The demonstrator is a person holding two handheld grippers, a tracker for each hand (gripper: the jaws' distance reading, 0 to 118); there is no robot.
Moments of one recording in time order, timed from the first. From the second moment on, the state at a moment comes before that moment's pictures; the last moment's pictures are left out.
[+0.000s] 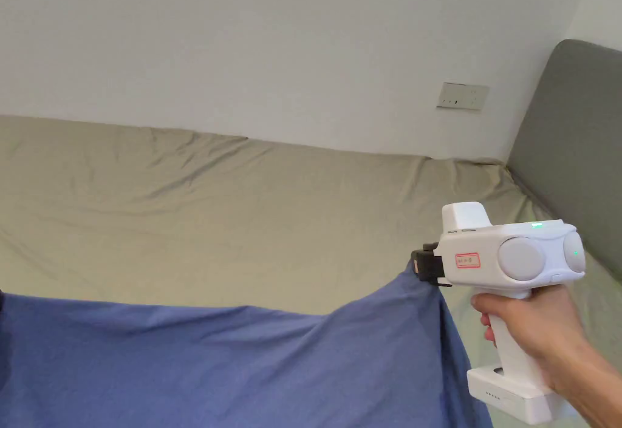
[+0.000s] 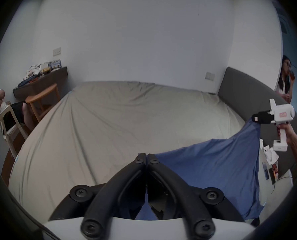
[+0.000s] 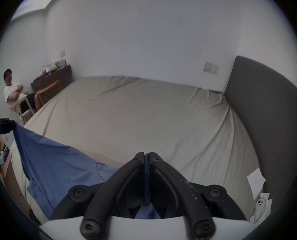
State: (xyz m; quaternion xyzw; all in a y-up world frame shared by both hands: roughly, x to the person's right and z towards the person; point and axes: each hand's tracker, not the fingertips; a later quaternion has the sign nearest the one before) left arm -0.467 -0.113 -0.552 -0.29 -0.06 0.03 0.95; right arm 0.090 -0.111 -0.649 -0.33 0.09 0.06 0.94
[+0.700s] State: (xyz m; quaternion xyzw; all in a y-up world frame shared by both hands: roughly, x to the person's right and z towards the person) left arm -0.469 0.107 -0.479 -0.09 -0.02 0.00 1.00; right arm 0.133 0.146 -0.447 -0.10 0.04 0.05 0.99
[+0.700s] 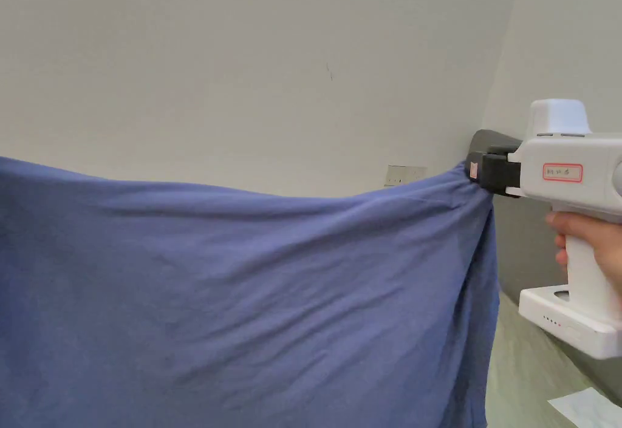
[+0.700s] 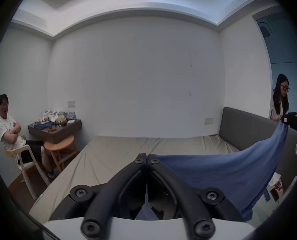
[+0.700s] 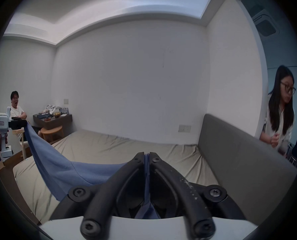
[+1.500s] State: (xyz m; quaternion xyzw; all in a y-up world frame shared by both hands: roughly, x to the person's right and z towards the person) left arm -0.424 0.186 -0.567 -0.10 0.02 -0.02 0.99; right arm 0.121 0.235 -0.529 -0.05 -0.03 0.07 1.00
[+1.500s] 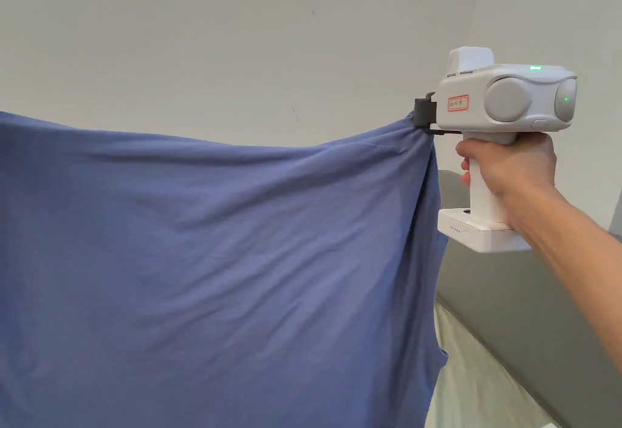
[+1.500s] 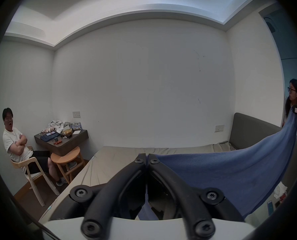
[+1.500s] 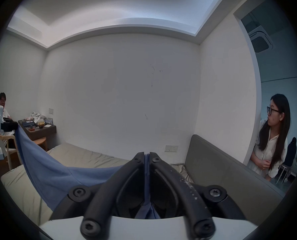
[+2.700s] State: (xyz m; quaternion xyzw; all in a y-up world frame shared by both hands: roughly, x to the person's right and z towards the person) left arm -0.442 0.044 -0.683 -0.20 0.02 -0.01 0.98; right arm 0.110 0.091 -0.663 -0.15 -0.01 0.08 0.99
